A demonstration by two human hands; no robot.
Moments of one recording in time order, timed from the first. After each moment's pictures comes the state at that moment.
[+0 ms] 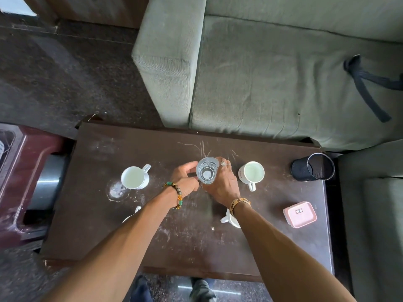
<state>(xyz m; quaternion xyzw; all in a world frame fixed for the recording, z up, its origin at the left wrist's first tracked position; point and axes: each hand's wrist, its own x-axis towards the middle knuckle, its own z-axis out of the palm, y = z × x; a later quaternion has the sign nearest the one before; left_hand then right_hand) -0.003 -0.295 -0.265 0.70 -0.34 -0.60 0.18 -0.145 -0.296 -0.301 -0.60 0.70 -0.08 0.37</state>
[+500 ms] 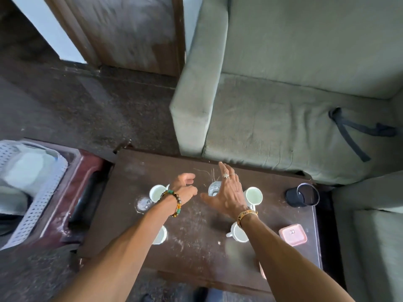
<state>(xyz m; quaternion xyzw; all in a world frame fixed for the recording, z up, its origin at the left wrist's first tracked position) 0.049 -0.289 -0.147 0.72 -0.36 -0.57 0.19 -0.120 -0.294 -0.153 -0.68 0.64 -0.08 0.33</state>
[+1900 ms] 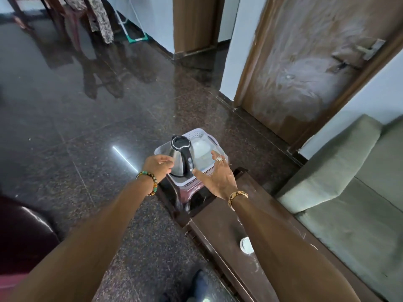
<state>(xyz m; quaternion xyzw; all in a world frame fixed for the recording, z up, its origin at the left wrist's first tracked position) 0.462 0.041 0.069 0.77 -0.08 -0.33 0.54 0.309 -0.101 0.068 -0.88 0.35 -0.05 0.33</state>
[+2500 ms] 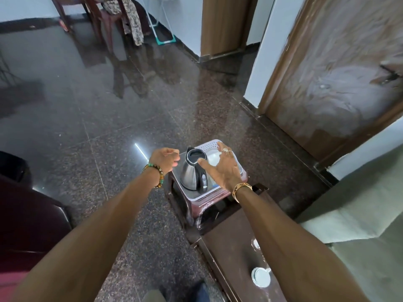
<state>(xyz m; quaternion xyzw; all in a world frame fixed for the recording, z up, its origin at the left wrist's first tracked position) 0.544 -0.007 0.067 0.78 -0.05 -0.29 0.55 0.410 -0.159 0.065 -0.87 0.33 -0.06 0.37</state>
